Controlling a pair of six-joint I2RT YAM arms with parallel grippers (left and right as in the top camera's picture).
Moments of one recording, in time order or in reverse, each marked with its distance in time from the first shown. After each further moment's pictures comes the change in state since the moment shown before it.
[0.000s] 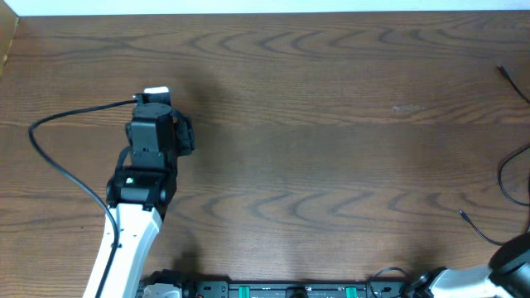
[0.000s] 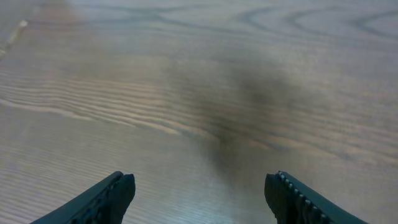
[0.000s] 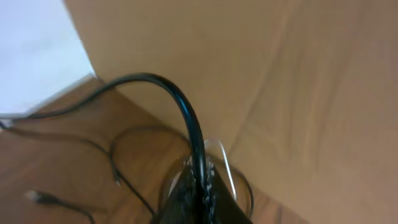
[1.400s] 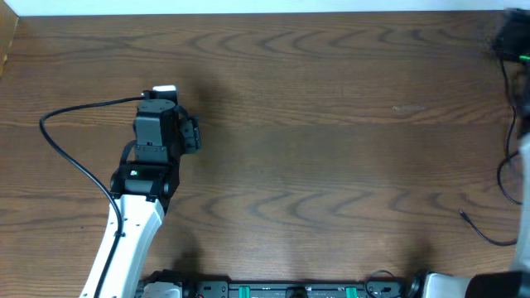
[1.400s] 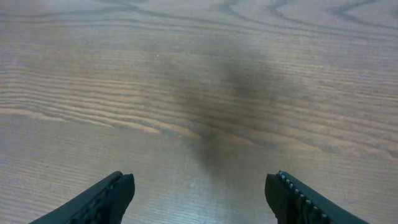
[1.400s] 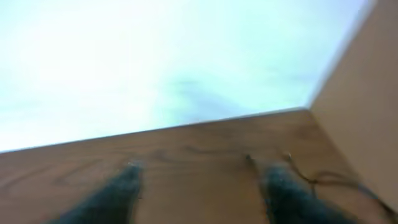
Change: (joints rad) left arm 0.000 0.047 0.000 0.030 0.060 0.000; right arm 0.566 -0.210 0.019 -0.134 -0.182 -0.070
